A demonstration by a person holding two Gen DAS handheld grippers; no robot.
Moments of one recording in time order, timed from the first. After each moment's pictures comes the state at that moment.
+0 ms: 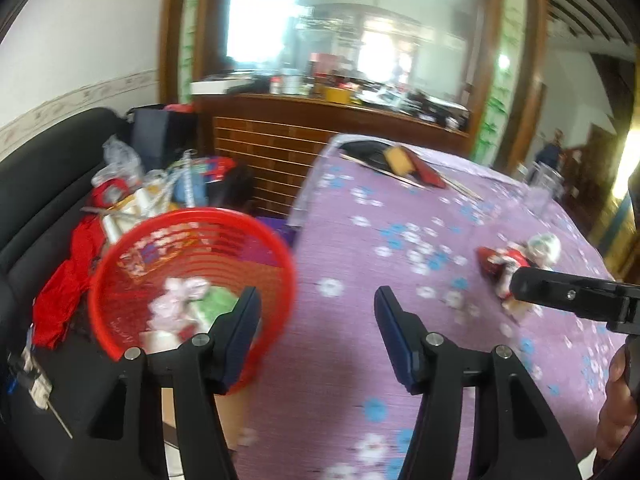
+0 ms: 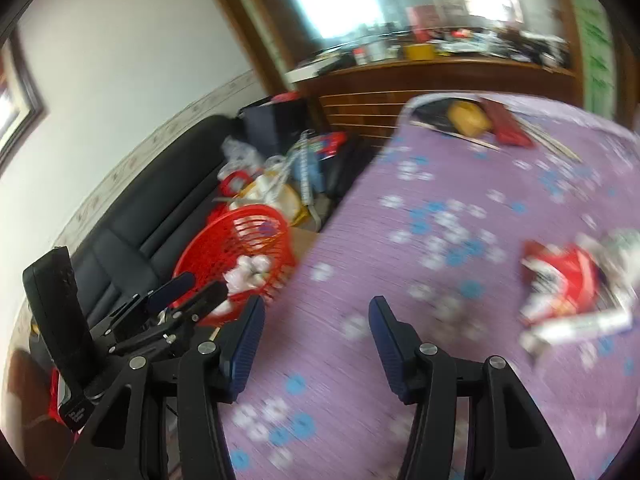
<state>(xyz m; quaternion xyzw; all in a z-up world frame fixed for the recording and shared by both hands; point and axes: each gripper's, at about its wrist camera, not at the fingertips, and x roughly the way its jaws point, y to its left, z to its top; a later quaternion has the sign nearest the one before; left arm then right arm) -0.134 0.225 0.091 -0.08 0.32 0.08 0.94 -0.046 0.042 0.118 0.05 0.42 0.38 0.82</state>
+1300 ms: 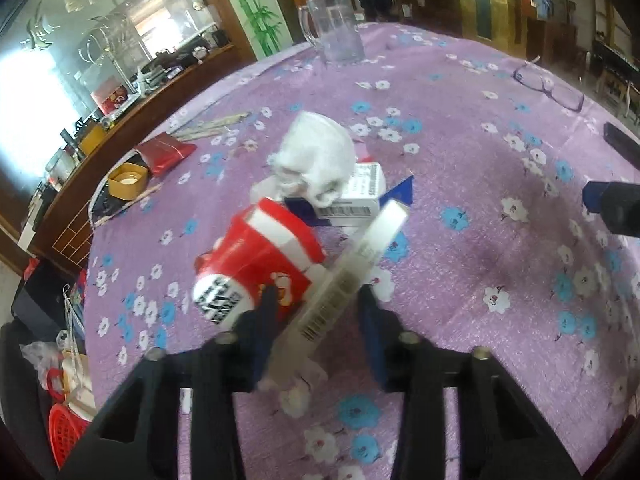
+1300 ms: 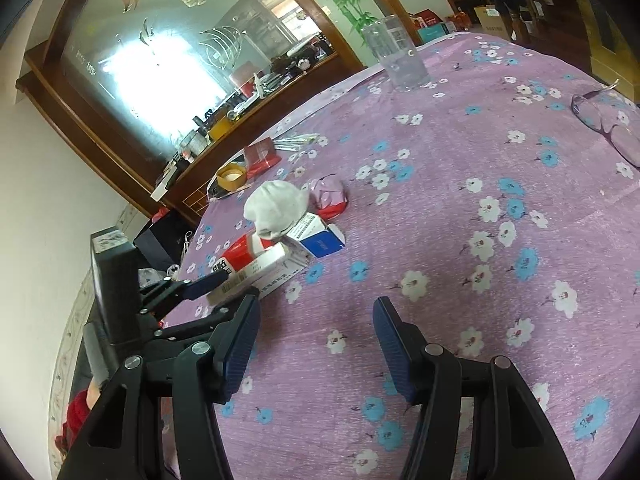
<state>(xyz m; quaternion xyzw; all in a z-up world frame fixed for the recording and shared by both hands) 0.007 -0.056 0.037 0.23 0.43 -0.15 0.86 -0.054 -0.259 0.069 0.26 0.40 0.16 0.86</state>
